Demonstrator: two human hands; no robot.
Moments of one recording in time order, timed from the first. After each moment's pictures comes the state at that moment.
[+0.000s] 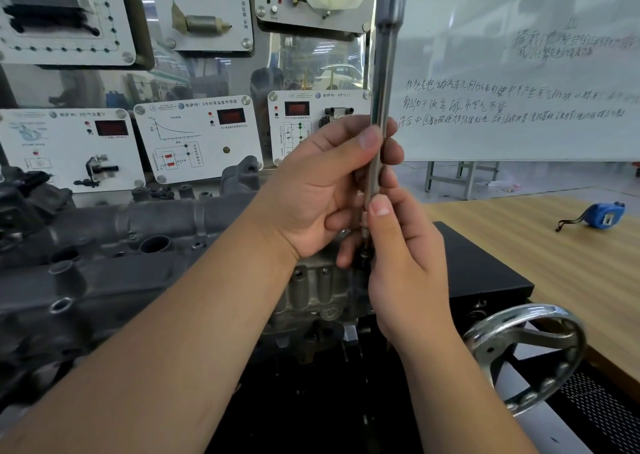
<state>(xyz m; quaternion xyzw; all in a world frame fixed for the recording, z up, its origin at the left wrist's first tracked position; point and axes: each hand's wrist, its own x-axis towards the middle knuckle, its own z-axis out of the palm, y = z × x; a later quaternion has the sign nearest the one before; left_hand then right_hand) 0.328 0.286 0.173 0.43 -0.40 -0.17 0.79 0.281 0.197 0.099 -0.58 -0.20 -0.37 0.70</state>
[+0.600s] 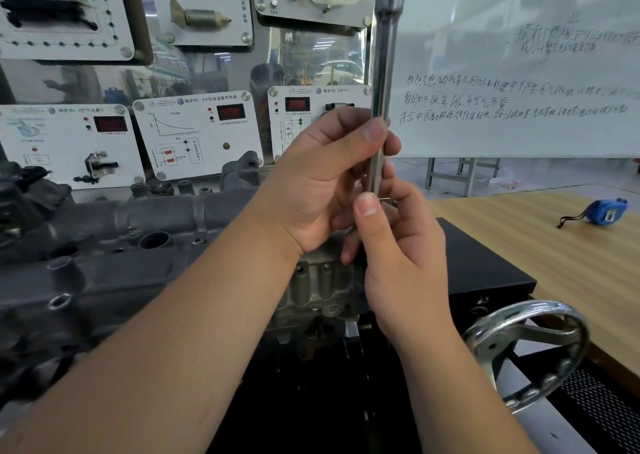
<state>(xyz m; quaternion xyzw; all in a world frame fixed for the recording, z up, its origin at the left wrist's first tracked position) 0.330 0.285 0.172 0.46 -0.38 -0.12 0.79 0.280 0.200 0.099 -0.60 -0.18 -0.39 0.68</state>
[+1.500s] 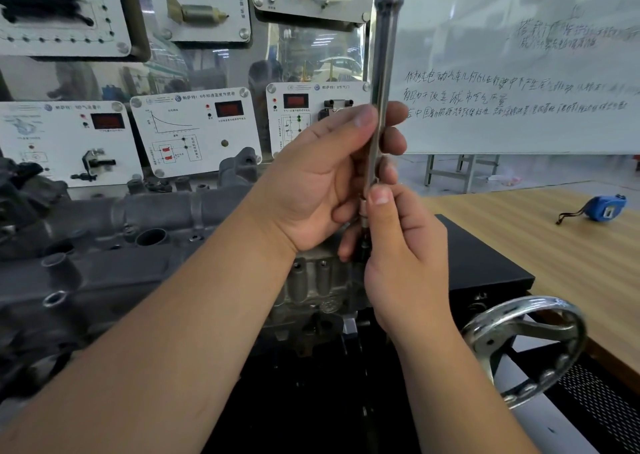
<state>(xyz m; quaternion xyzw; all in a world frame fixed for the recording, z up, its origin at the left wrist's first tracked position) 0.327 0.287 0.174 0.43 -0.42 -0.18 0.78 0.279 0.199 0.101 -0.60 -0.17 -0.40 0.67</state>
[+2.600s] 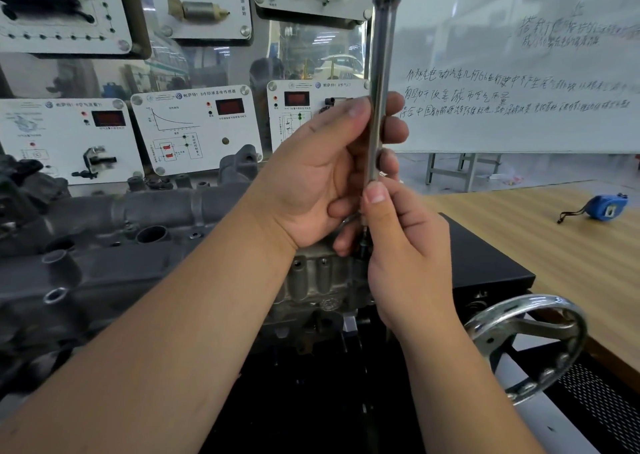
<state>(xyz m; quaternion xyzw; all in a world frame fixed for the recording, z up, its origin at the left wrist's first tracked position) 0.327 0.287 0.175 0.43 -0.41 -0.17 0.78 0.282 0.196 0.100 -0.59 -0.20 -0.38 0.69</state>
